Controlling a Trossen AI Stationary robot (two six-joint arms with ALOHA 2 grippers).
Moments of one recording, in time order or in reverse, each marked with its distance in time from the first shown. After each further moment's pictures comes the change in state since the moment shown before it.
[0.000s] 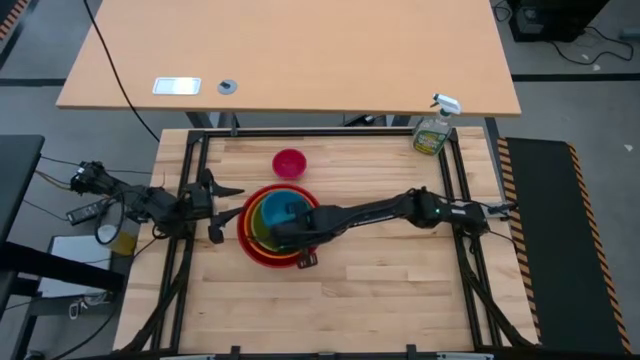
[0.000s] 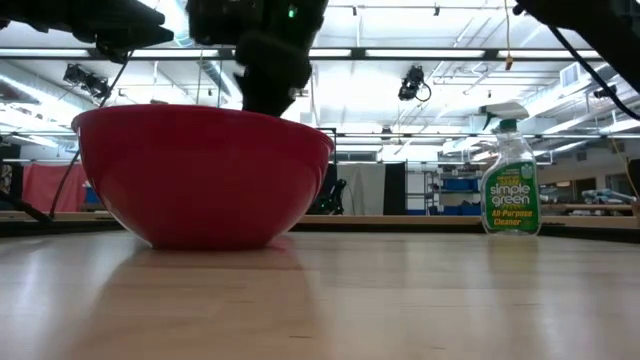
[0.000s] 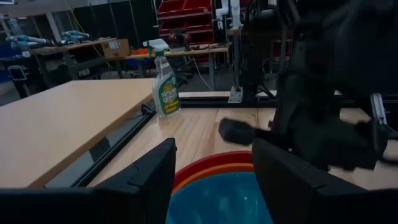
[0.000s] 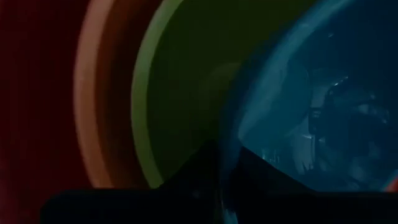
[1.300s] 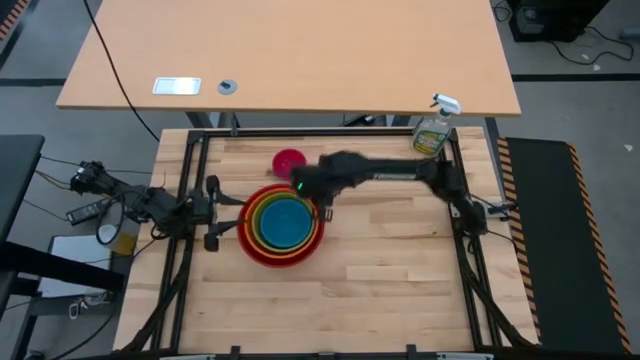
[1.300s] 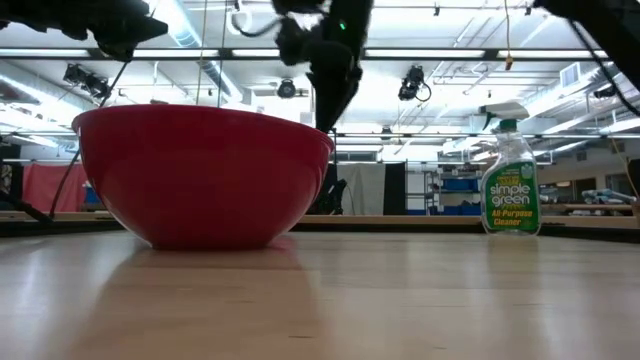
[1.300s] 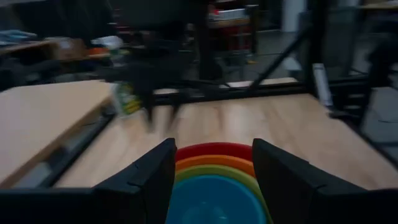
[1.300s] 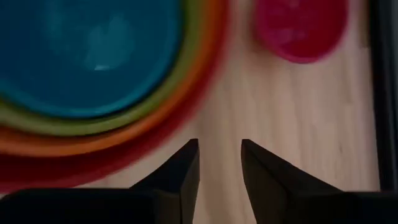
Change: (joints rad) left arm 0.000 0.003 -0.002 -0.030 0.185 0.009; right arm -0.242 -0.269 -0.218 -0.134 -0.074 0.166
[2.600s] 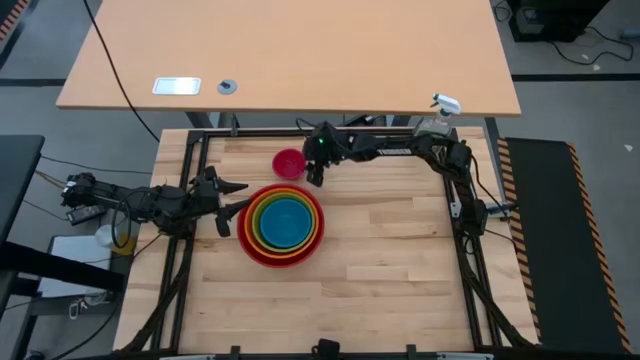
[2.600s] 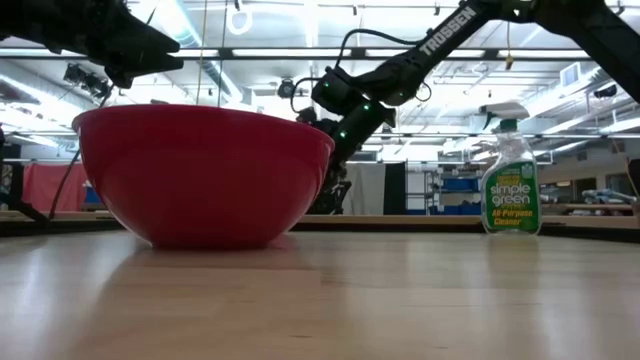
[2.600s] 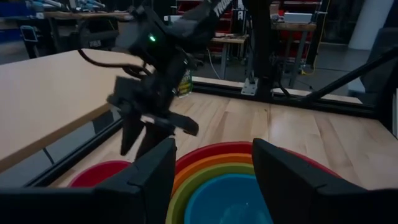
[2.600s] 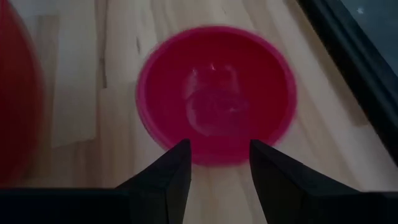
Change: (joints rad) left arm 0.193 0.006 -0.042 0.032 -0.060 -0.160; right arm -0.338 -0.034 -0.592 1.059 -0.366 -0.157
